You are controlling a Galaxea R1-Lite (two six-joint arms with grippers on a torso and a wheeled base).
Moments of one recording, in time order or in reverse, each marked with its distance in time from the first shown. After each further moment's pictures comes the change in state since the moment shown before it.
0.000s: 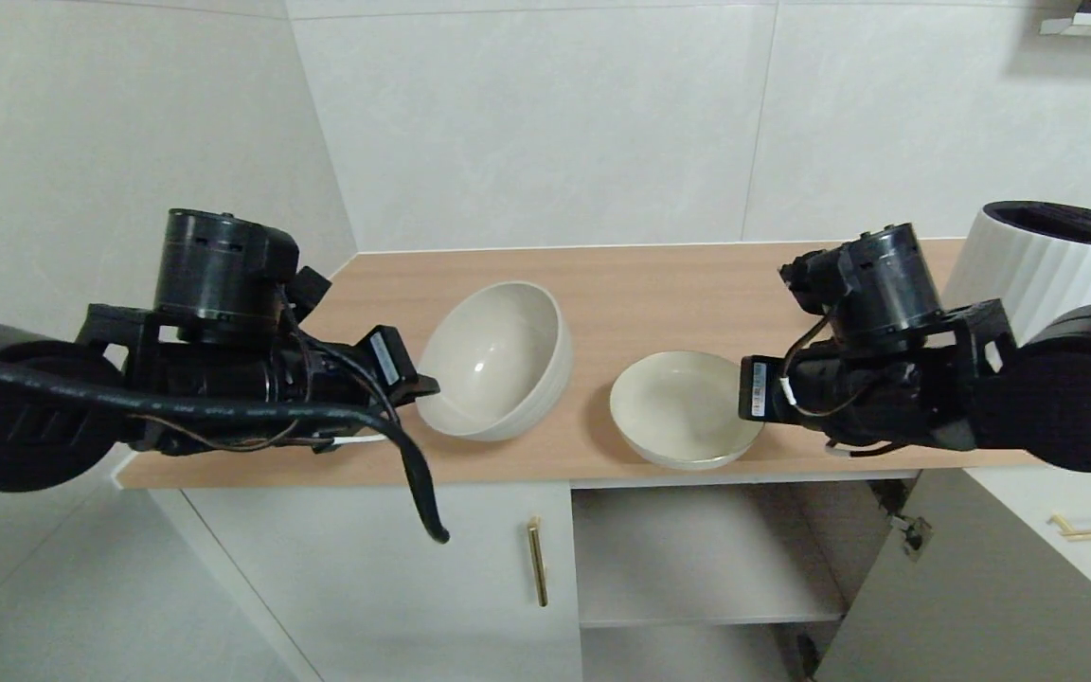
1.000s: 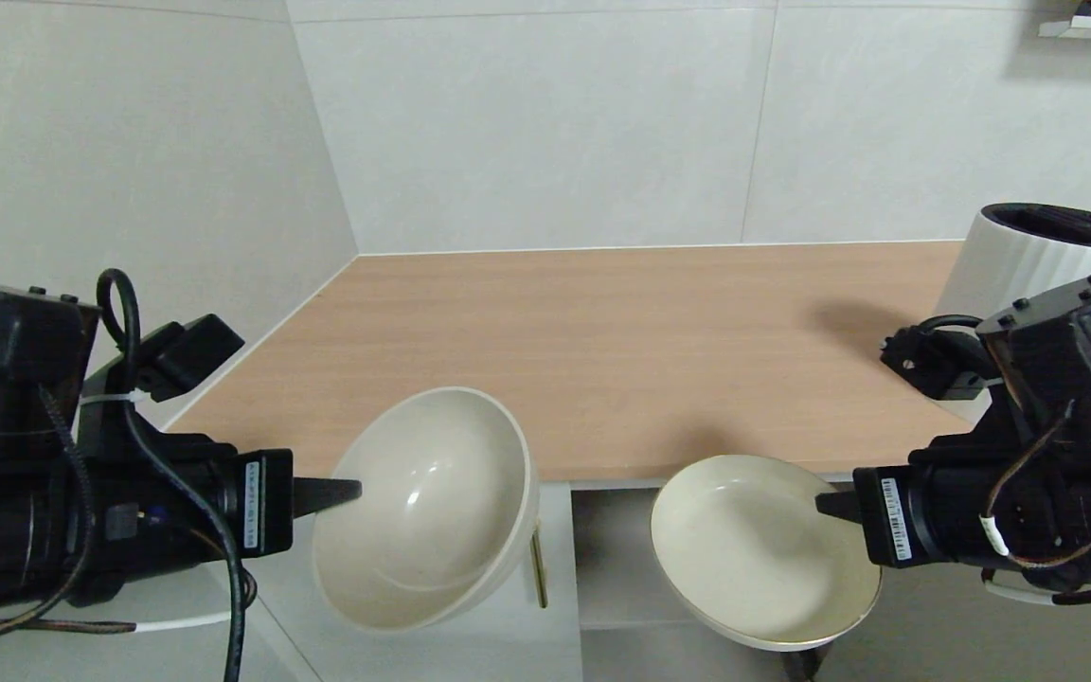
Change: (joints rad) left arm -0.046 -0.345 0.222 0.201 -0.003 0.340; right arm 0.095 -0.323 0.257 0.206 0.118 -0.006
